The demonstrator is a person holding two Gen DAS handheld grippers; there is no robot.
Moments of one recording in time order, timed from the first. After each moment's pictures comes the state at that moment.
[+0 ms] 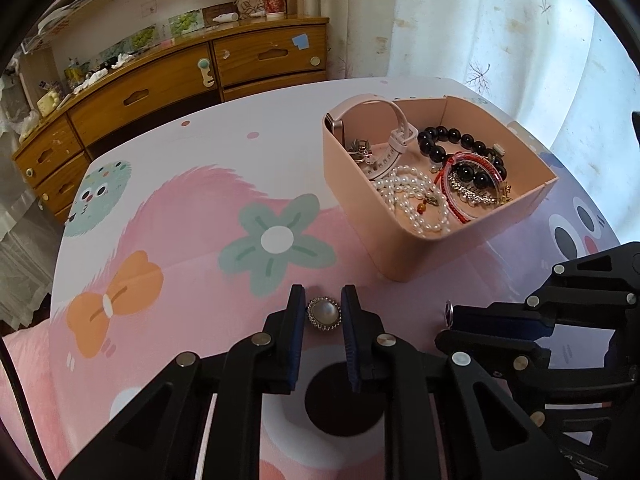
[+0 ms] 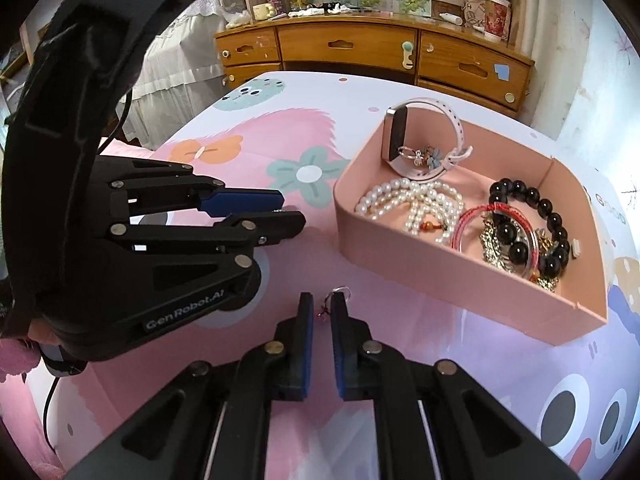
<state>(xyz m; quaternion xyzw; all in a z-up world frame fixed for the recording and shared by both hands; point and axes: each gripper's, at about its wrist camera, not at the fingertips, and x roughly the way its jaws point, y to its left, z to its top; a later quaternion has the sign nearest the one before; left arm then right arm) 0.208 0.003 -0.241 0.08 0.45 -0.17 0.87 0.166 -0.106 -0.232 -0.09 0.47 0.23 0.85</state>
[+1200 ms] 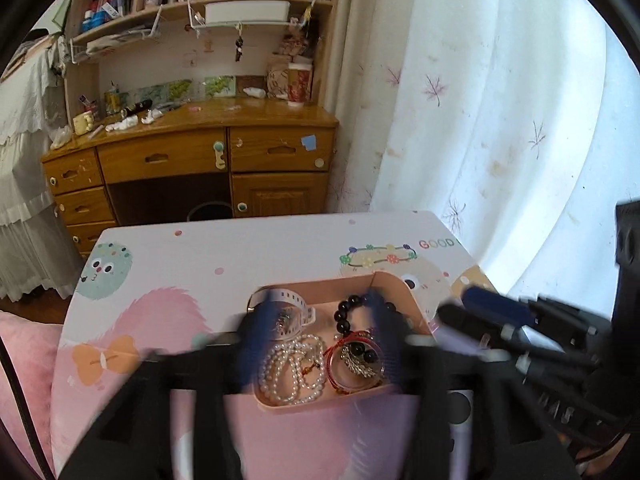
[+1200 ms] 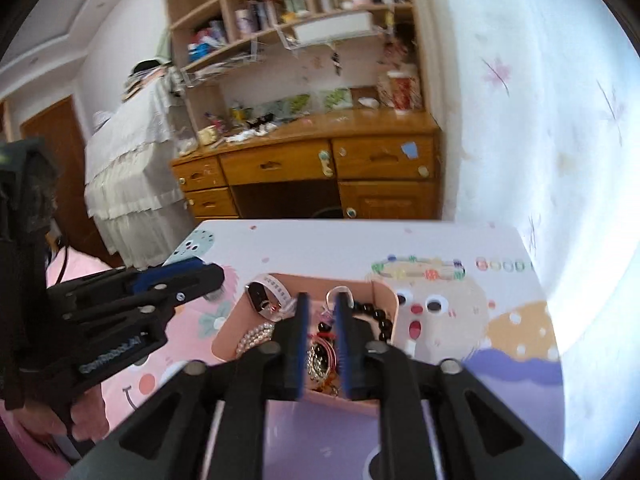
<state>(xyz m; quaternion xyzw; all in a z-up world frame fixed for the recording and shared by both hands) 0.206 -0.069 -0.117 -0.03 0.33 -0.12 0.94 0.189 -0.236 -0.123 0.04 0.35 0.15 0.92</state>
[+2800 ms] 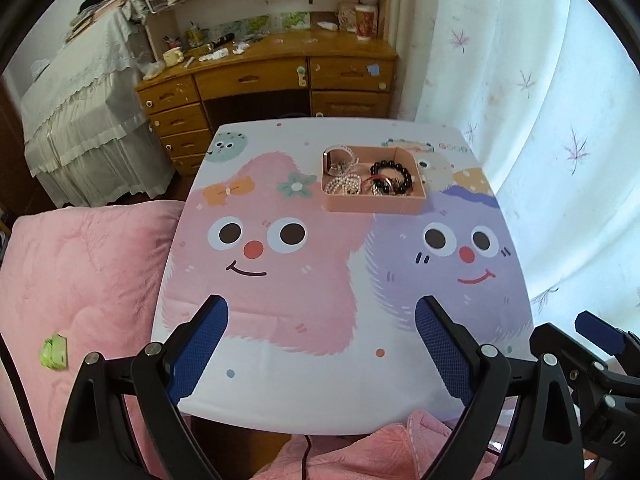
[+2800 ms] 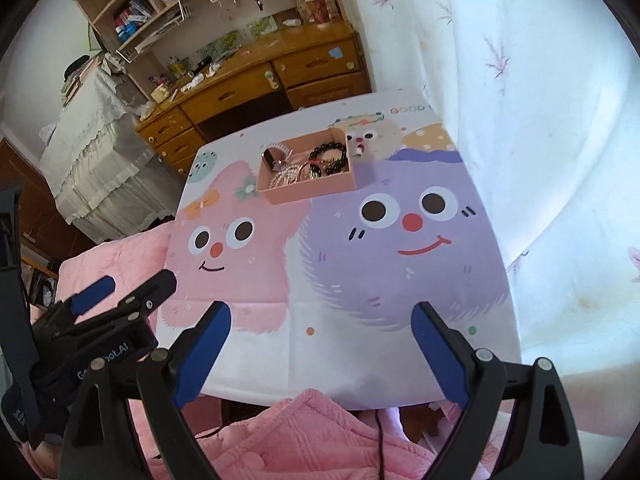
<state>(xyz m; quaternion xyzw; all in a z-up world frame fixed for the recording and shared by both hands) -0.017 -0.068 -0.005 -0.01 0.48 0.02 0.88 -0.044 -0.257 -0.010 0.11 0.51 0.06 0.85</state>
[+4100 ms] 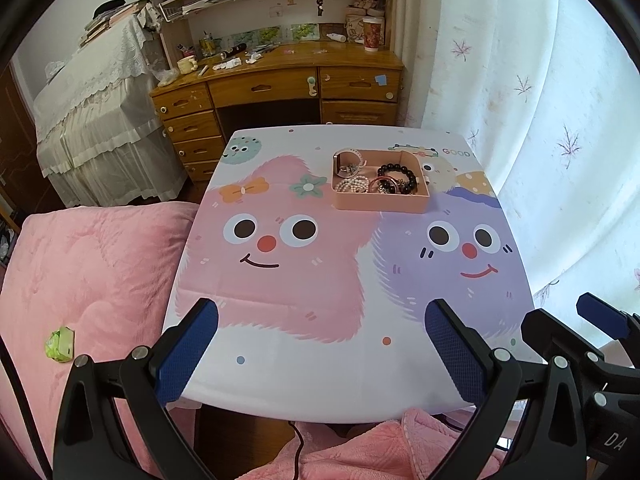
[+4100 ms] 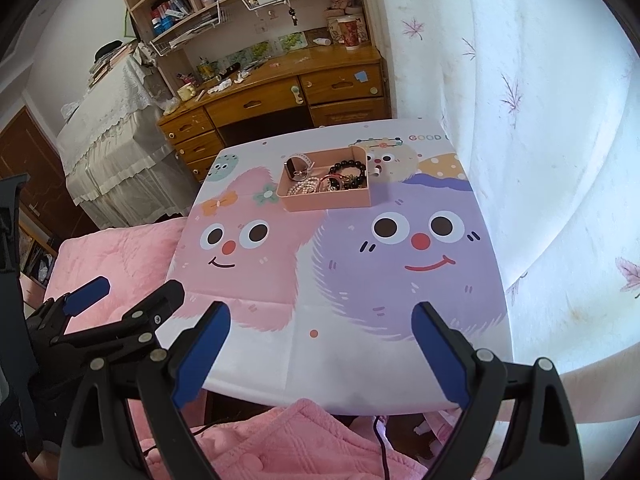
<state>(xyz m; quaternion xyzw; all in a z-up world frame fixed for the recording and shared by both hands) -0.051 -0.067 0.001 0.00 0.47 0.03 0.88 -0.062 -0.245 -0.004 0.07 0.48 0.08 0.87</state>
